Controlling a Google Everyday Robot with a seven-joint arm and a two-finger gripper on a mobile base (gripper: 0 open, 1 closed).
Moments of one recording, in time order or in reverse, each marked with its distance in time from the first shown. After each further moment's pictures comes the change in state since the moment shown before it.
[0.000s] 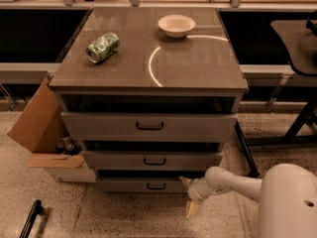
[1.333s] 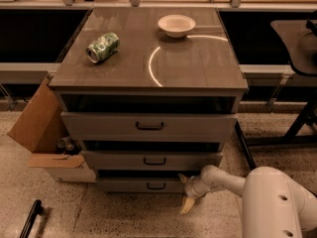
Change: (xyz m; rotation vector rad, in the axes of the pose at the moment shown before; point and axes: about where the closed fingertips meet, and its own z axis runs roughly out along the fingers) arm 0.024 -0.035 0.045 0.036 -0.006 0.052
